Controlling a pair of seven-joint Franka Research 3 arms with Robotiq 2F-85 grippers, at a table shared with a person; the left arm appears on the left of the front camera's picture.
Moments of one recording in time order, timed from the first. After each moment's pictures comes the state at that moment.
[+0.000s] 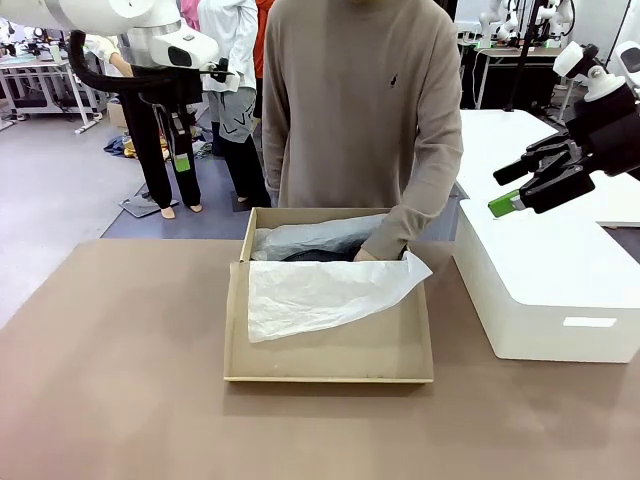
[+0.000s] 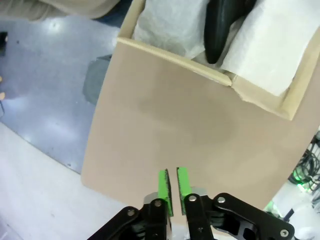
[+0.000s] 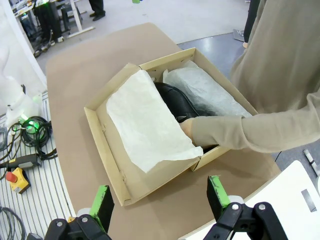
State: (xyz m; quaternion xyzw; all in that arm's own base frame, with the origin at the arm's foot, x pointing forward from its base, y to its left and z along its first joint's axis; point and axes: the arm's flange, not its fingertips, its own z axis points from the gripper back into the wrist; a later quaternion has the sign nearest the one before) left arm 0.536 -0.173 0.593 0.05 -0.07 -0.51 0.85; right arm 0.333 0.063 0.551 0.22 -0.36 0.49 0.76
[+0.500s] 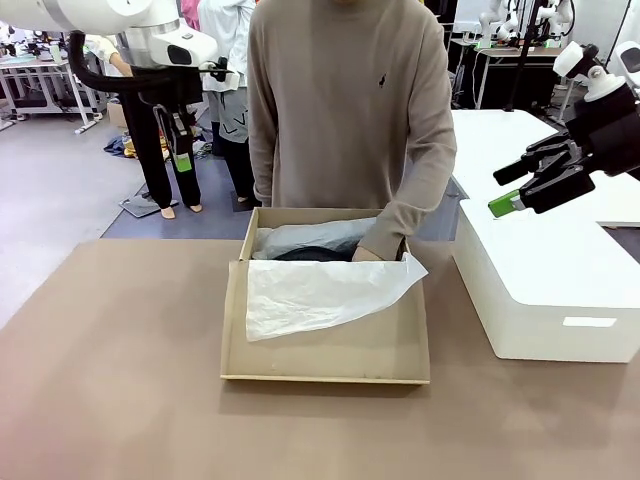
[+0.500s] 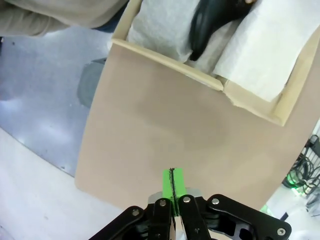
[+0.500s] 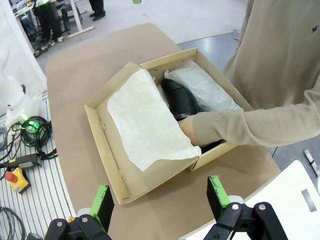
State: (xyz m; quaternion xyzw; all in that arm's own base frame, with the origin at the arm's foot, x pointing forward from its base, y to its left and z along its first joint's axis) left arm 0.535 -0.174 0.592 0.04 -0.07 -0.50 0.86; right arm 0.333 0.063 0.551 0.22 -0.36 0.49 0.76
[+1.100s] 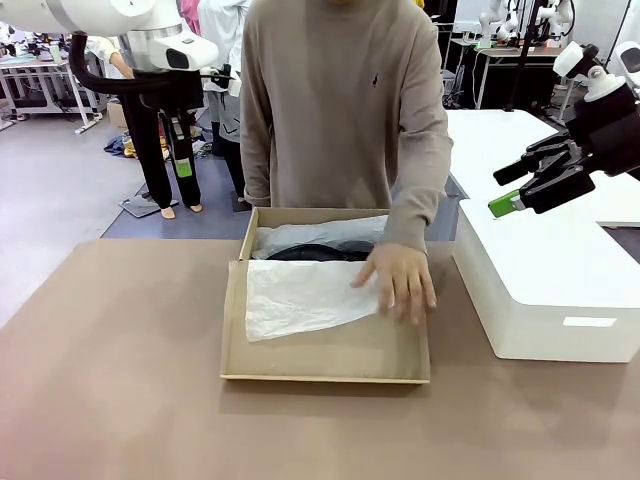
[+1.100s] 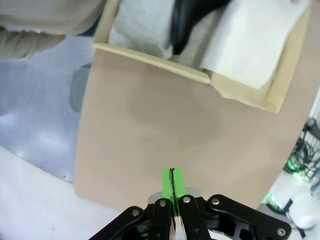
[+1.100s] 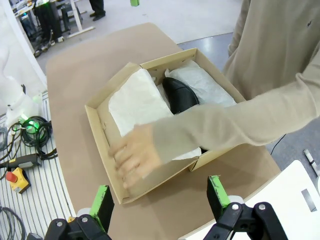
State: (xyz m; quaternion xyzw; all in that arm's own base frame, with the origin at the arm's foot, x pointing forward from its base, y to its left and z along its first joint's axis) left arm 0.535 -0.171 0.584 0.02 -0.04 -0.55 0.83; right arm 0.333 0.063 0.551 0.22 -0.36 0.49 0.76
